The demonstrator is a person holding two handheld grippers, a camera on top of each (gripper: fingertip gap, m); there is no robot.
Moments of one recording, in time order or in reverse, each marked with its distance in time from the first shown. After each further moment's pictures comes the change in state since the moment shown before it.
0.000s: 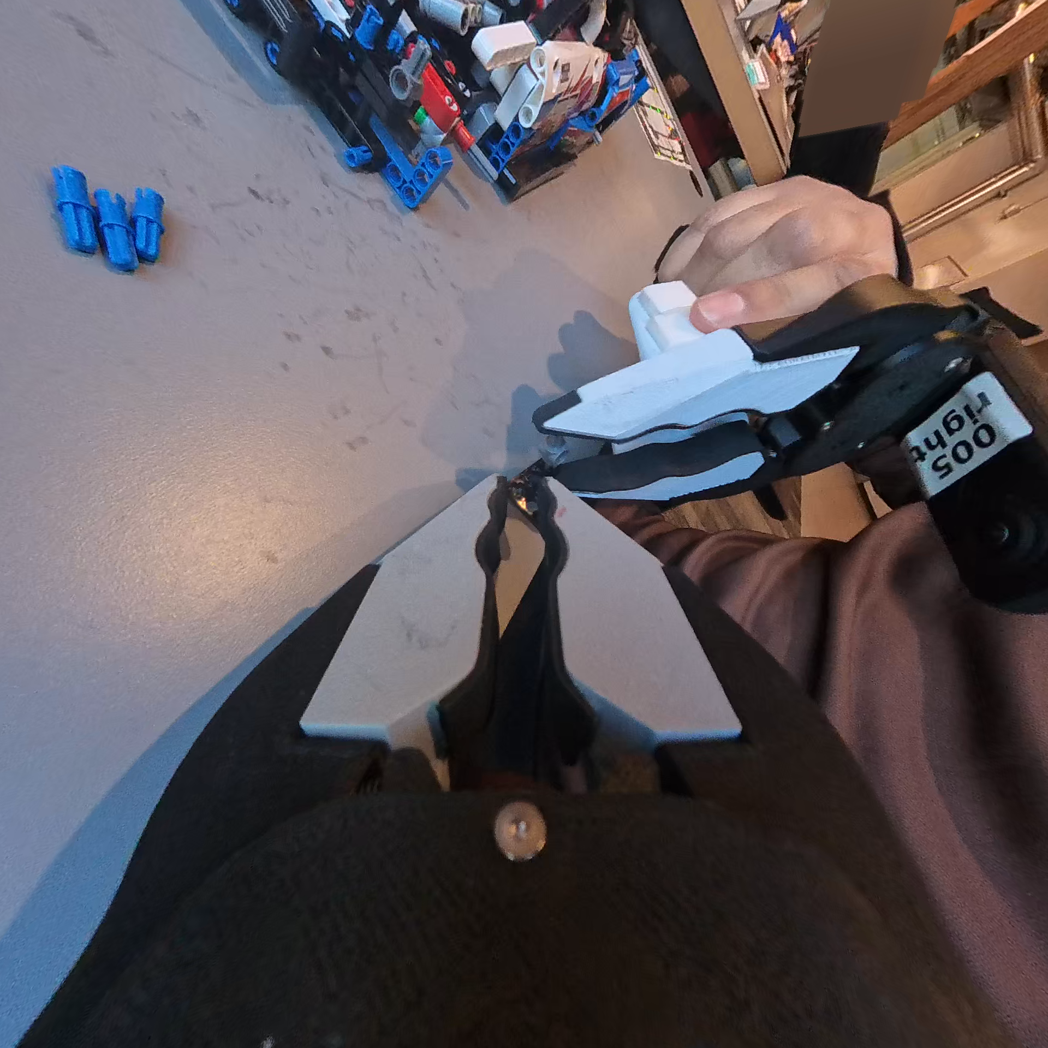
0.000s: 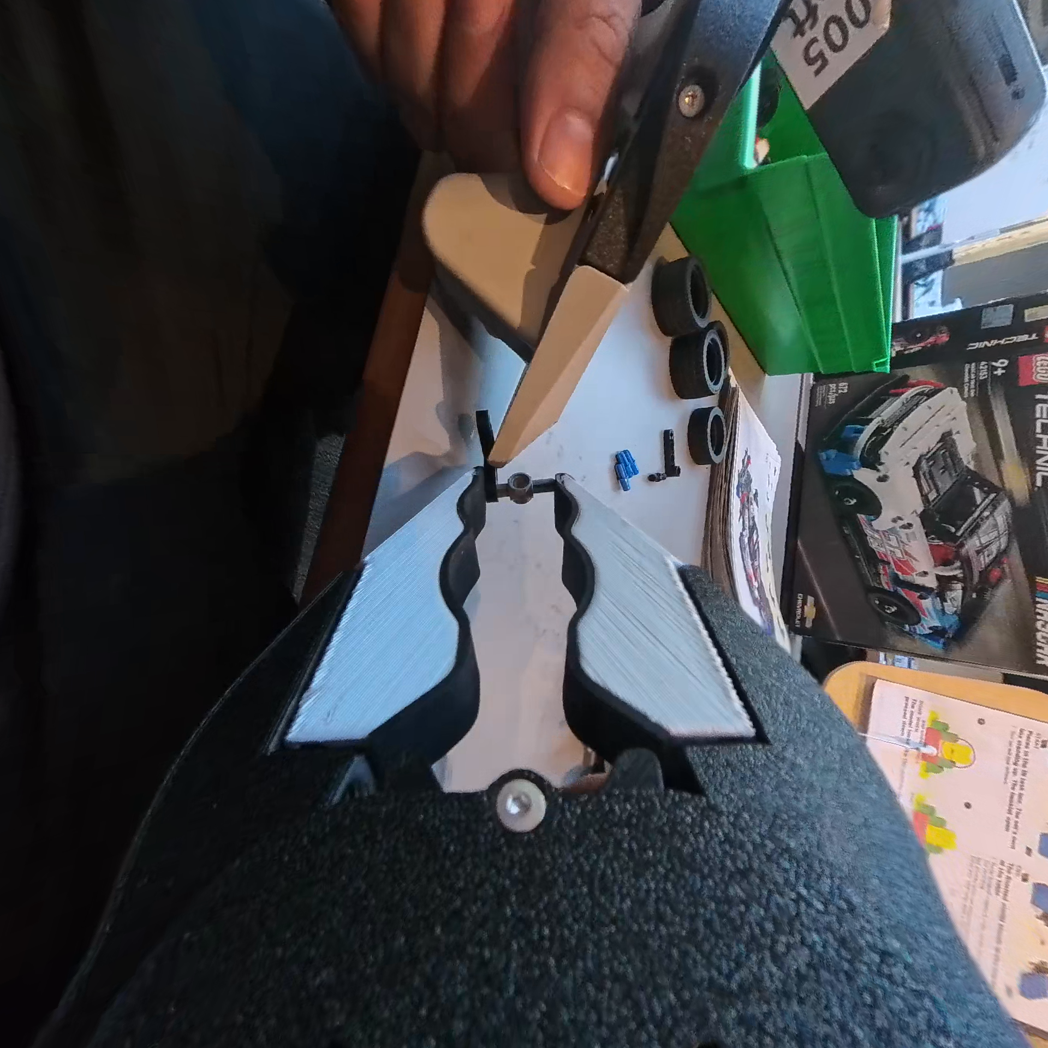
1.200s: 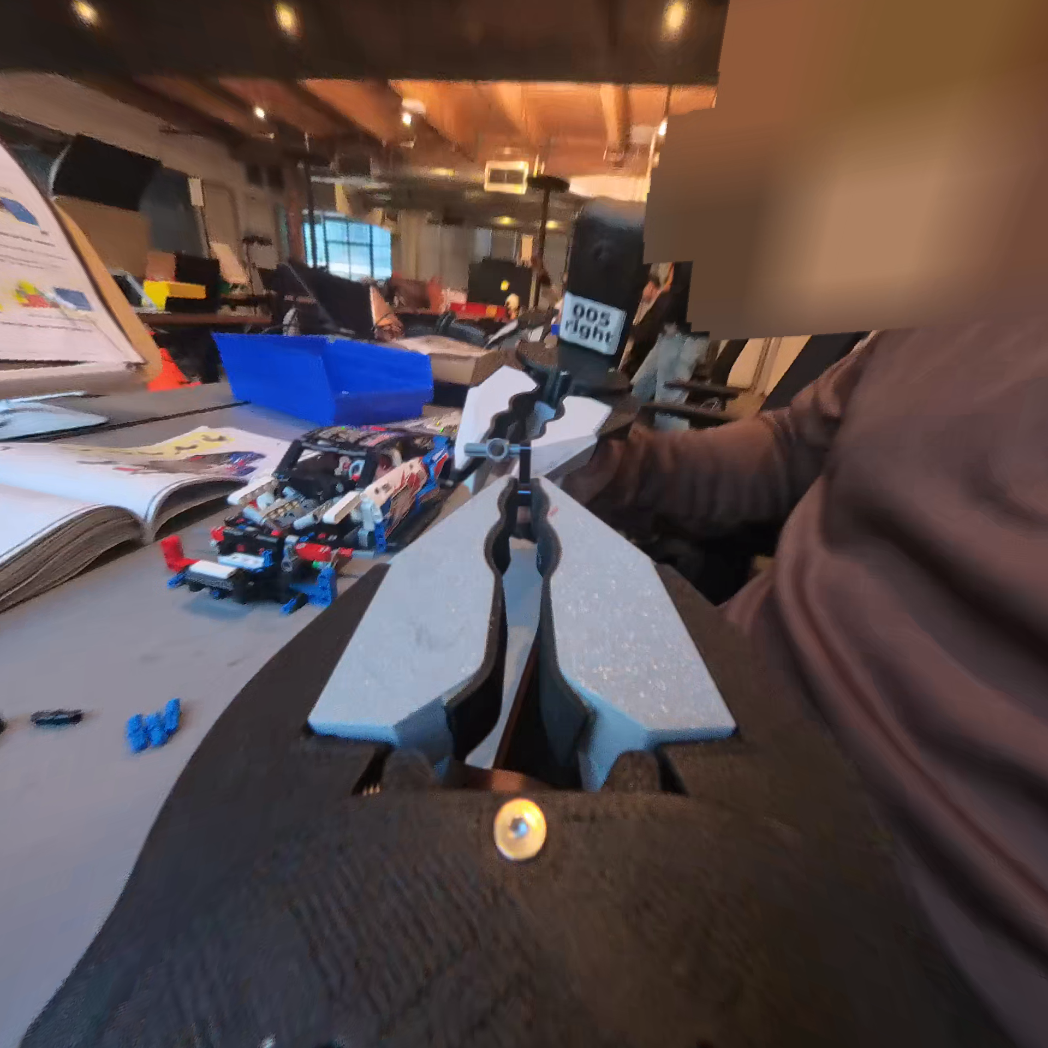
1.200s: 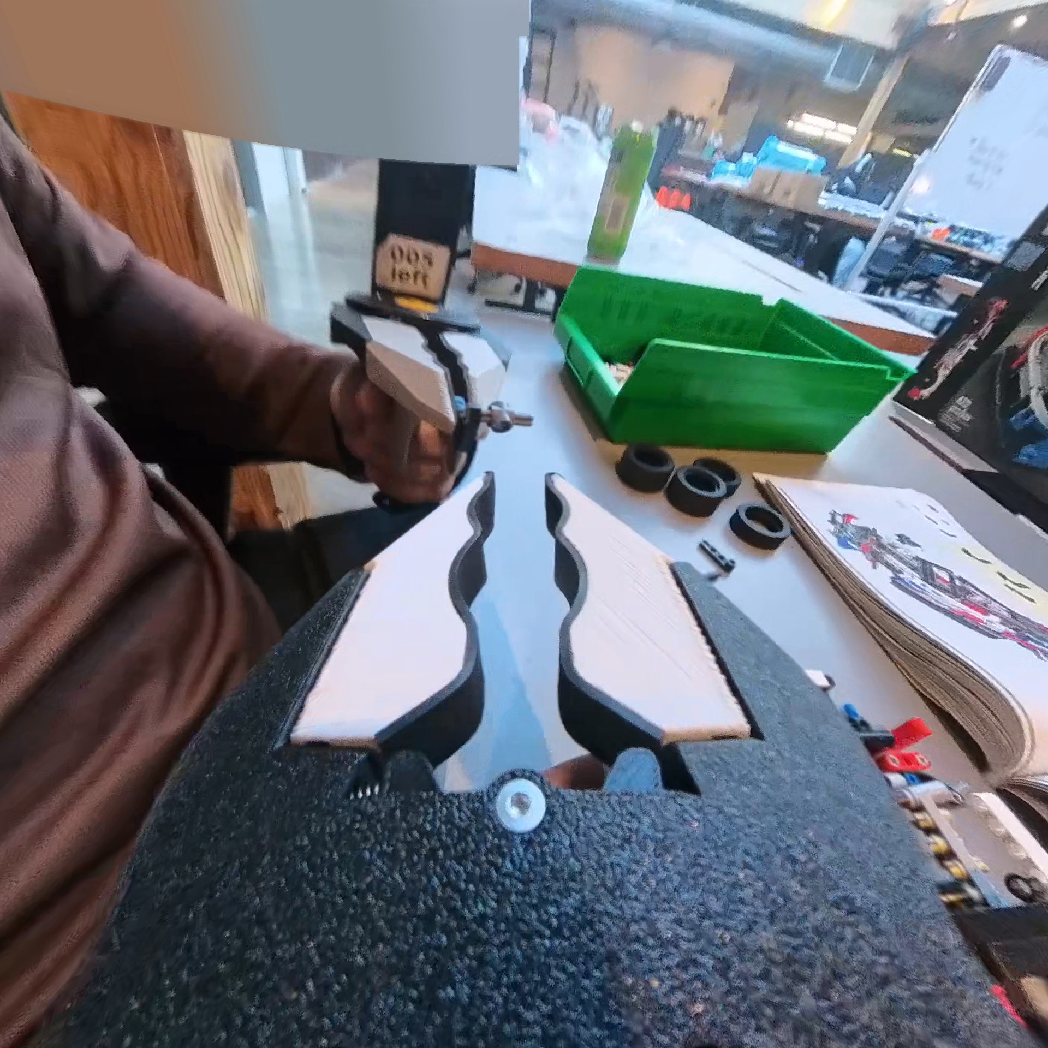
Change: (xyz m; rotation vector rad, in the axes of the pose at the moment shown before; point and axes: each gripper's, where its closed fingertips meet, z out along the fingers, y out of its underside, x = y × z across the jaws) left arm 0.097 -0.043 -0.049 0.588 0.168 0.726; right arm 0.060 -0.032 -0.071 0.642 -0.110 0.739
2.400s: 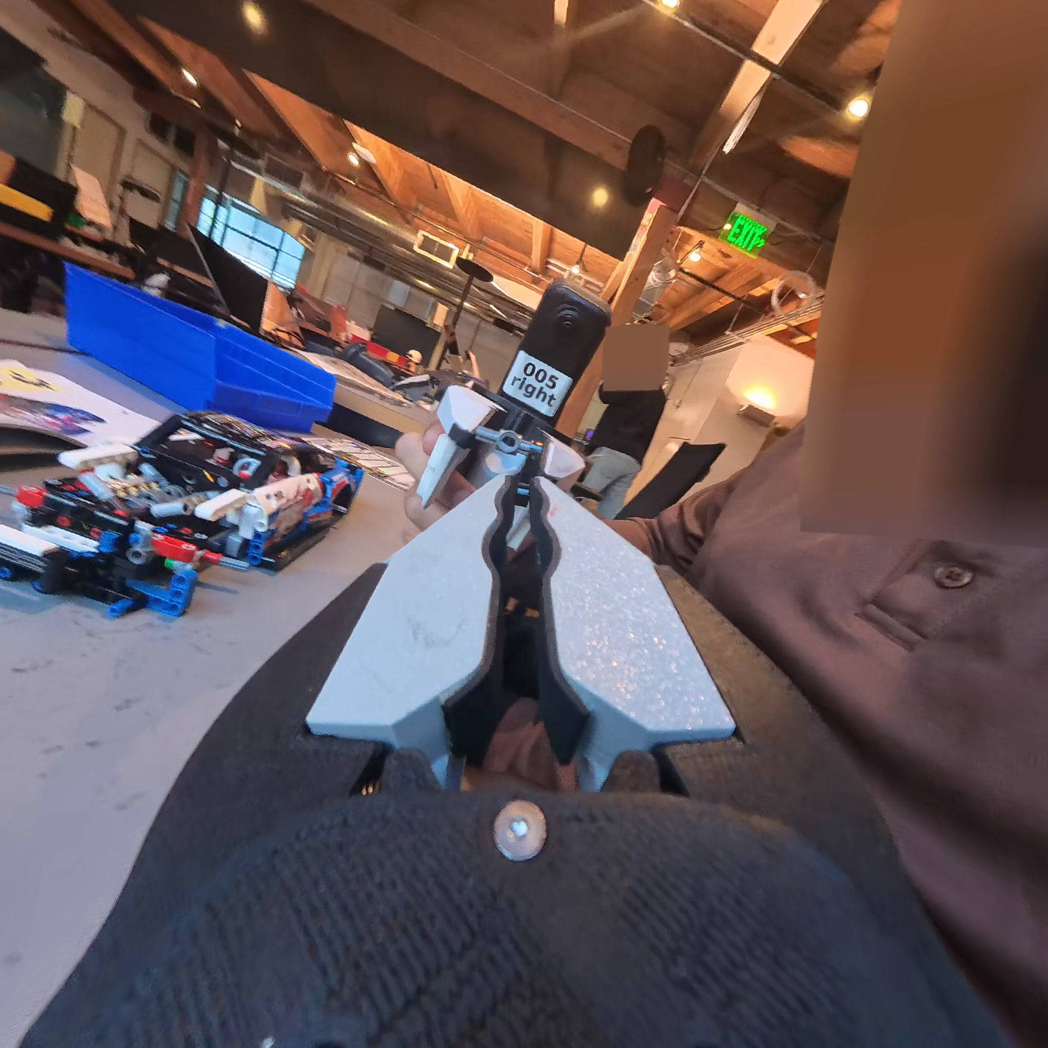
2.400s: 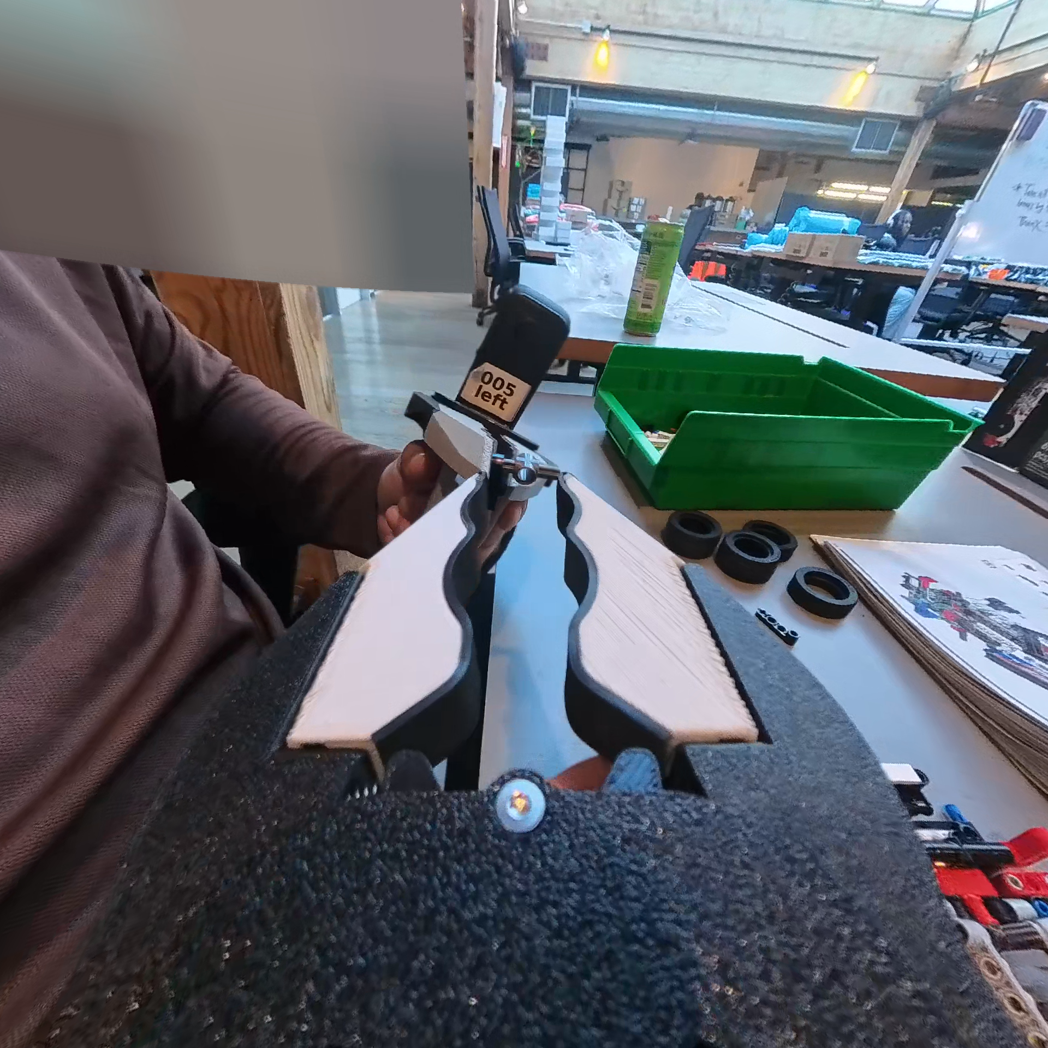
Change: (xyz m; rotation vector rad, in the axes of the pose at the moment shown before) left arm 0.008 -0.020 0.004 0.141 0.150 -0.366; right arm -0.010 -0.035 0.007 0.148 -0.082 0.095
